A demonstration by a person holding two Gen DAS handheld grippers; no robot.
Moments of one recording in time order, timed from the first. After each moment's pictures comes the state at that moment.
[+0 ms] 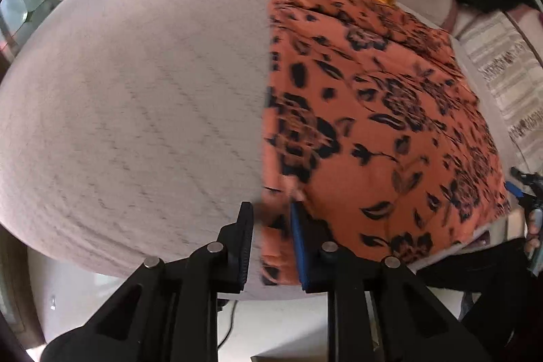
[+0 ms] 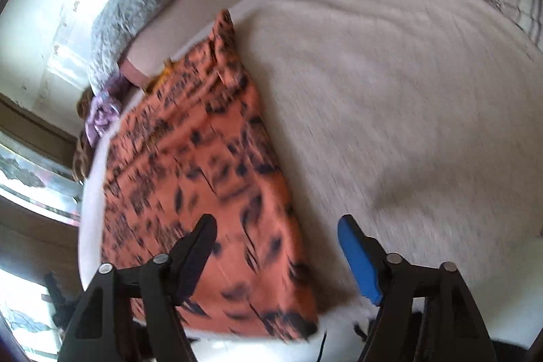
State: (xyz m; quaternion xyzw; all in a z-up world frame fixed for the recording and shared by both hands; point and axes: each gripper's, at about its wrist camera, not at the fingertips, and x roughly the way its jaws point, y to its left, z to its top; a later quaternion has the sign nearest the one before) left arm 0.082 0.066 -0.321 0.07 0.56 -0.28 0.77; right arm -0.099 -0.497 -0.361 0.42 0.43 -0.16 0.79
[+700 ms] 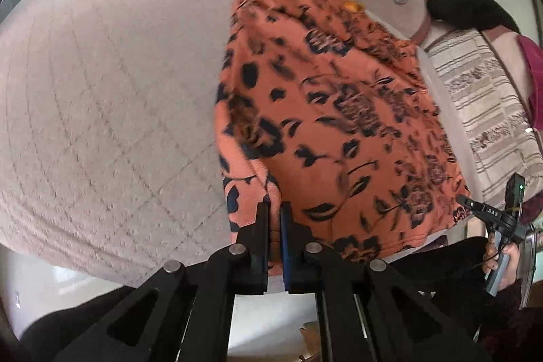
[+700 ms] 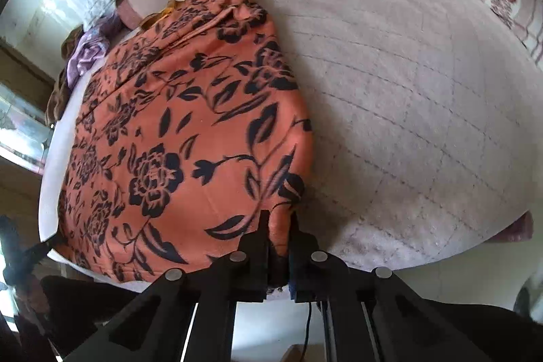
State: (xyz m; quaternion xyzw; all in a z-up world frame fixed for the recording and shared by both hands) left arm 0.084 0.057 -0.307 0.00 0.57 -0.34 0.75; right arm -0.098 -0.441 -0.361 0.33 0.50 -0.16 0.78
